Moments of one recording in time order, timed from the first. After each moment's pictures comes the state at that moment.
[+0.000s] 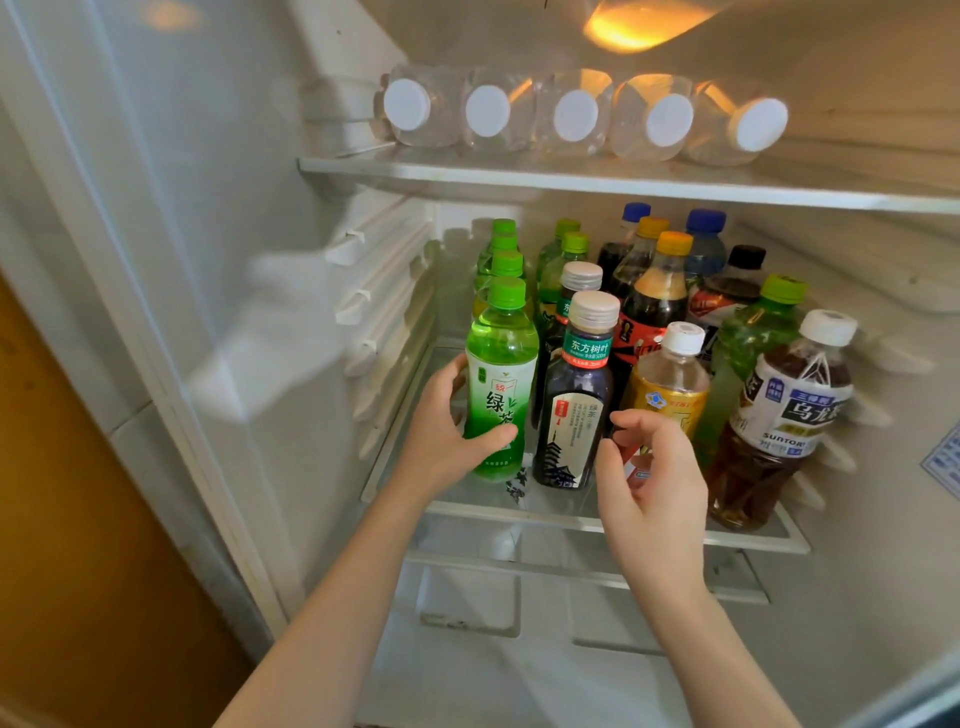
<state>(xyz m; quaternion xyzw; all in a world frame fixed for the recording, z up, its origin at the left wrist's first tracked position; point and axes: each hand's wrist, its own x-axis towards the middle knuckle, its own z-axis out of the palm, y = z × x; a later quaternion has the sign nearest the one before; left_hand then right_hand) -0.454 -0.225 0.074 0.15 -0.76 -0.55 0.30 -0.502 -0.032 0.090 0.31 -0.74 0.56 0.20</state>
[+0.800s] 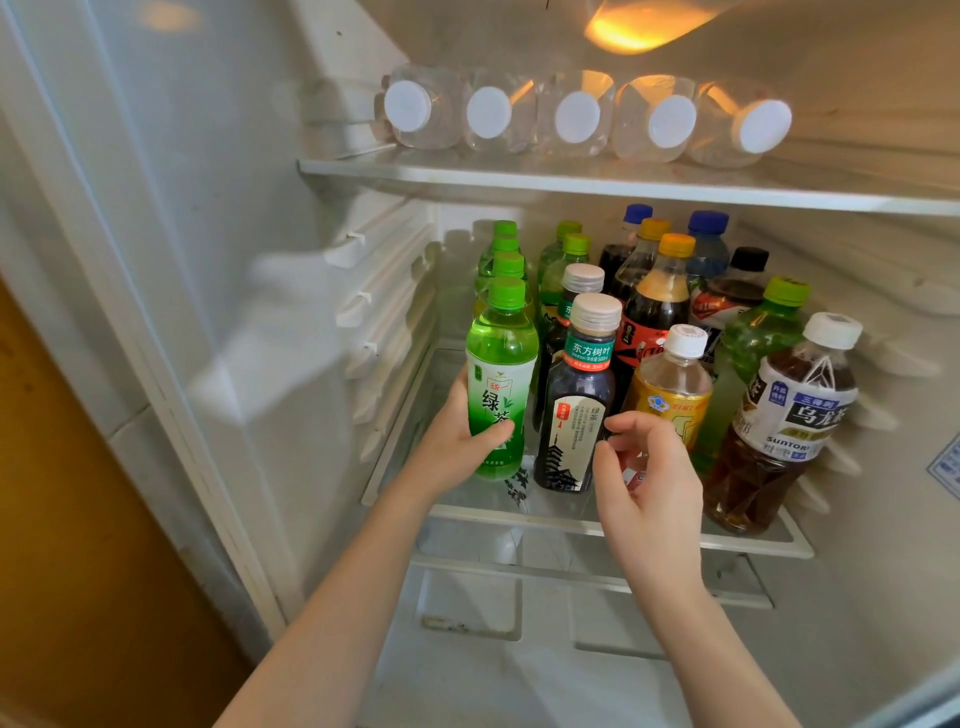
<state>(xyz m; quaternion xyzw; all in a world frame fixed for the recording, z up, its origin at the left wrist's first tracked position) -0.462 -0.225 0.074 0.13 -0.77 -0.58 0.21 -0.508 -0.036 0.086 0.30 -0.76 0.56 0.18</state>
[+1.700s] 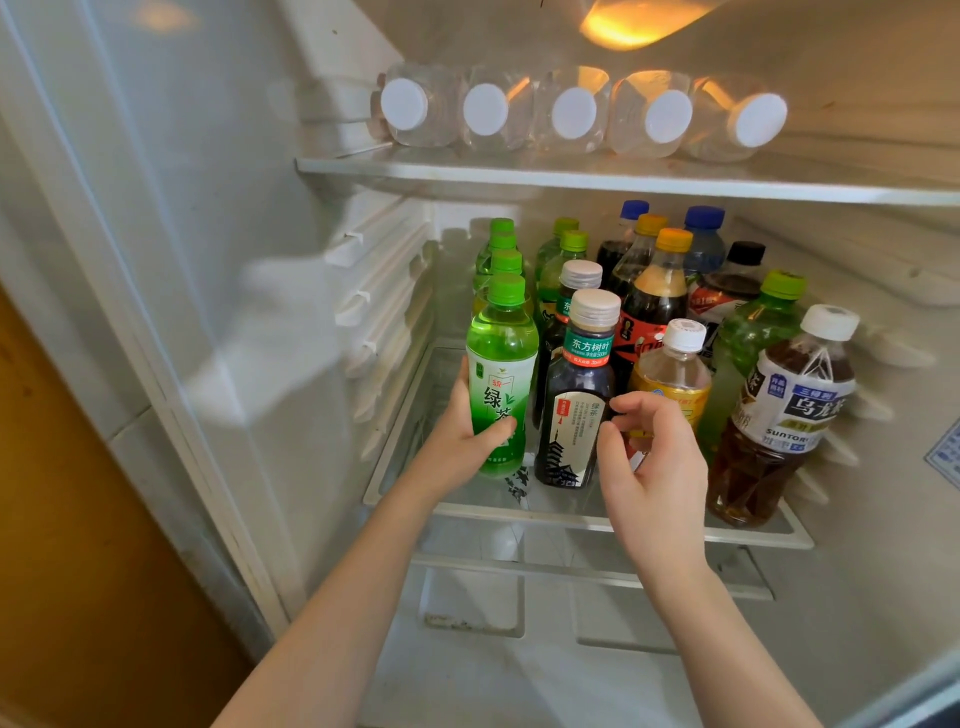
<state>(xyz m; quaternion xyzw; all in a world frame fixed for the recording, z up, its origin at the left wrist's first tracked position) -0.463 -0.223 0.072 0.12 -0.76 -0.60 0.22 -0.510 -0.040 0.098 0.30 -0.75 0.56 0.19</state>
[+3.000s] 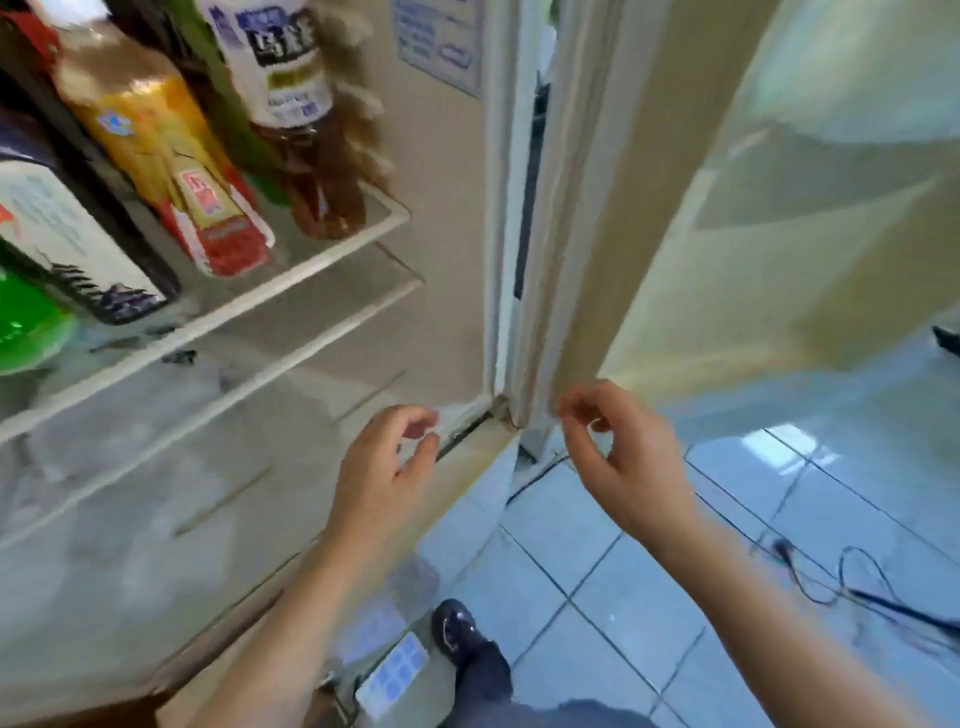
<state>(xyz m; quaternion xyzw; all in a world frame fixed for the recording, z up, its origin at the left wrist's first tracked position) -0.407 -0.007 -0.066 -0.05 -0.87 -0.48 0.03 -0.373 0.214 -0.016 0.02 -0.91 0.39 0.12</state>
